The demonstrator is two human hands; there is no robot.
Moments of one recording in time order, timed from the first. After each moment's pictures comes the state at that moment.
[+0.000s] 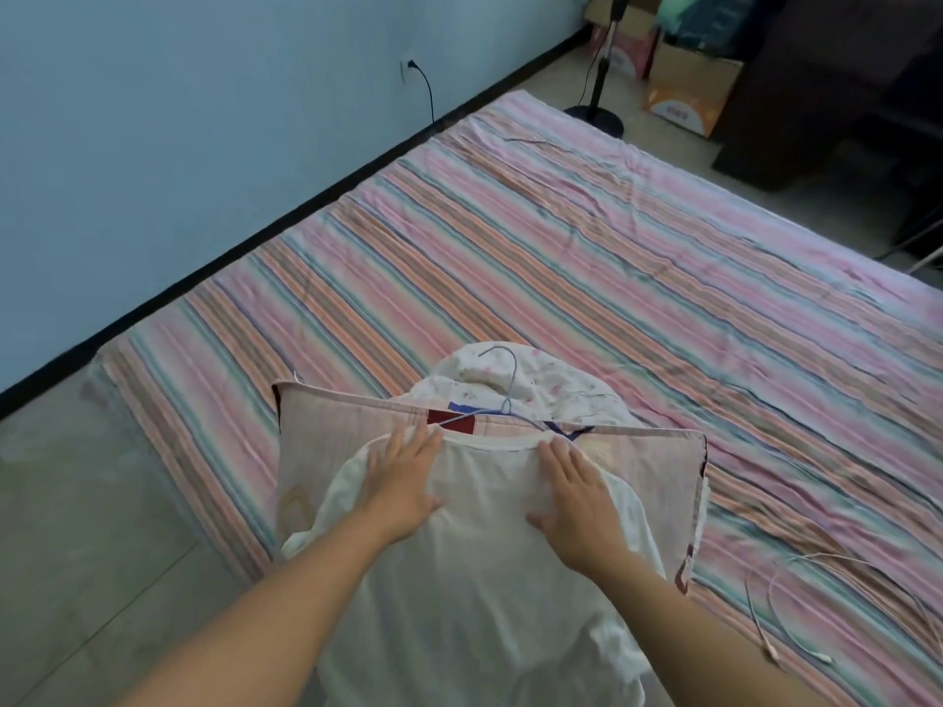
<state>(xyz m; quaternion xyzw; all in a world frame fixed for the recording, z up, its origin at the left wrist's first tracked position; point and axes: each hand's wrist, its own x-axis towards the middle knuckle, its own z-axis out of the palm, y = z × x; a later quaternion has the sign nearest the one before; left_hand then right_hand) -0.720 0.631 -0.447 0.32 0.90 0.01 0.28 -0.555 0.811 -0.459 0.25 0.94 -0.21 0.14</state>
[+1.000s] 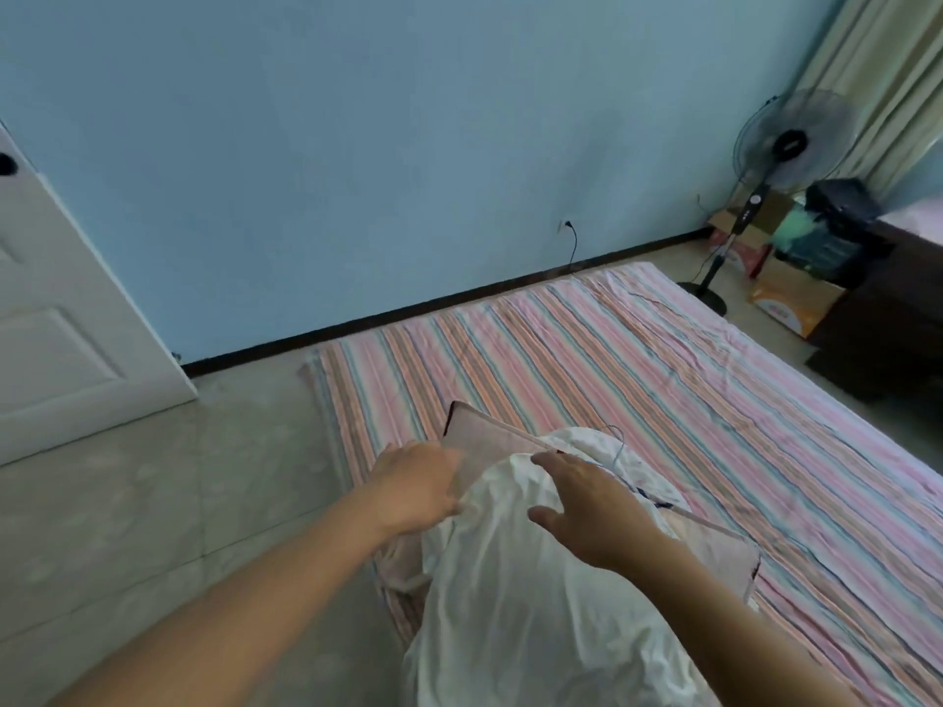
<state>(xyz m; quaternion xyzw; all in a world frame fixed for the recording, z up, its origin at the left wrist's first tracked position) -0.626 0.408 -0.180 0.28 0.94 0.03 0.17 -0.538 0.609 -0.162 0.02 0.98 -0.16 0.12</state>
